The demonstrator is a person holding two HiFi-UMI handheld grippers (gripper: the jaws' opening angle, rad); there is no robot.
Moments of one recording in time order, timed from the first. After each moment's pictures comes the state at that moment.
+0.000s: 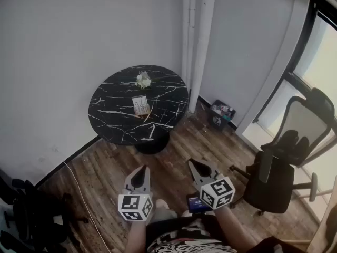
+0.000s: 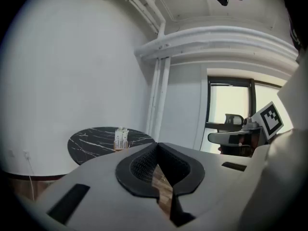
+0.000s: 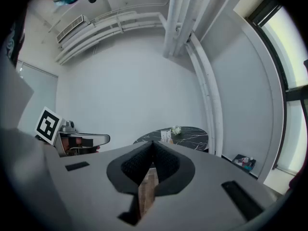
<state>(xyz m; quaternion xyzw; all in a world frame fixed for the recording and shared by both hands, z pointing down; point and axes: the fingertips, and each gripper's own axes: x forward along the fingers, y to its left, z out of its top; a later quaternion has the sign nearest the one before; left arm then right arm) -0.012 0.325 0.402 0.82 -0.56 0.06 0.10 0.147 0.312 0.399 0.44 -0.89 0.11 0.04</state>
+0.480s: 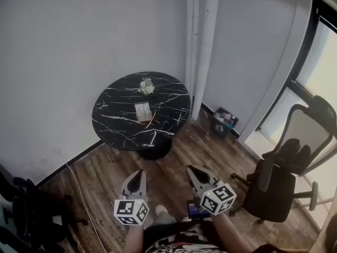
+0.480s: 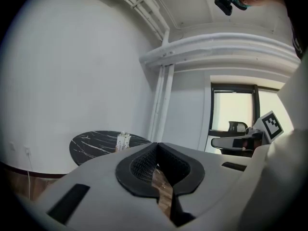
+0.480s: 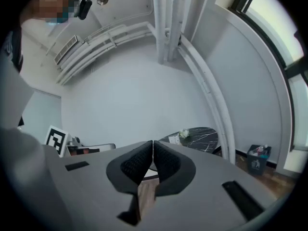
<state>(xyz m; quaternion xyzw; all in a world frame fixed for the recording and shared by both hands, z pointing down) -0.017 0.327 0.386 0.81 -0.58 0.02 0.10 0.151 0.314 0.385 0.40 -0.90 0.16 -0.05</state>
